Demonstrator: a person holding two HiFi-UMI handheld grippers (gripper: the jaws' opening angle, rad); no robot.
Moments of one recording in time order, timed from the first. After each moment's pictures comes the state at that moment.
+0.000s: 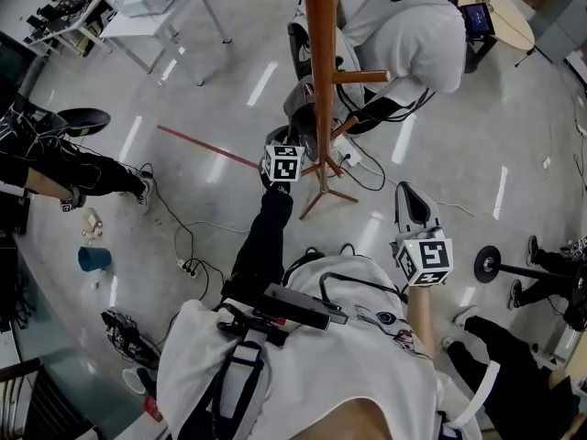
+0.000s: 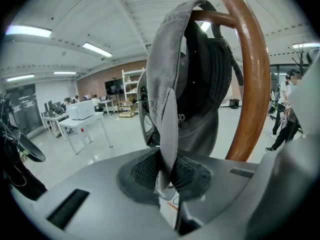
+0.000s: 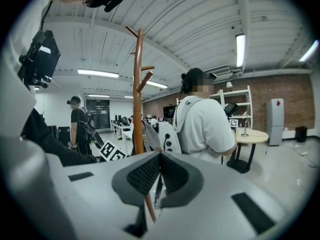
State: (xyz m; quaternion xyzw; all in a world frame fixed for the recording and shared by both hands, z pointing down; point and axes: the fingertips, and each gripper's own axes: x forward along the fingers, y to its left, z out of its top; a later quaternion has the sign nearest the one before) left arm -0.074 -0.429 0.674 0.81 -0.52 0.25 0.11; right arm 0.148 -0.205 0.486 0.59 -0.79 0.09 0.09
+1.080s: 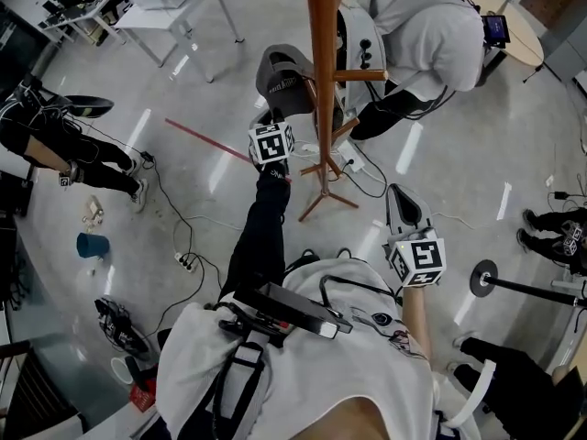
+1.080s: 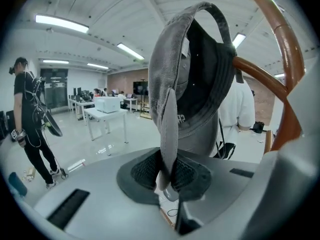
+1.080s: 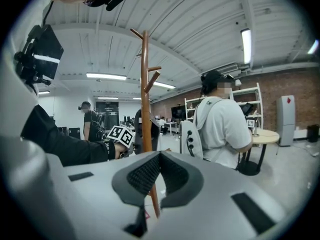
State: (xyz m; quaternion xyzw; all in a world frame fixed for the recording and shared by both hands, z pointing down) left arm -0.125 -0.449 0.603 0.74 -0.63 0.16 0.18; right arm 0.134 -0.199 0.484 0.55 -0.82 0.09 0.08
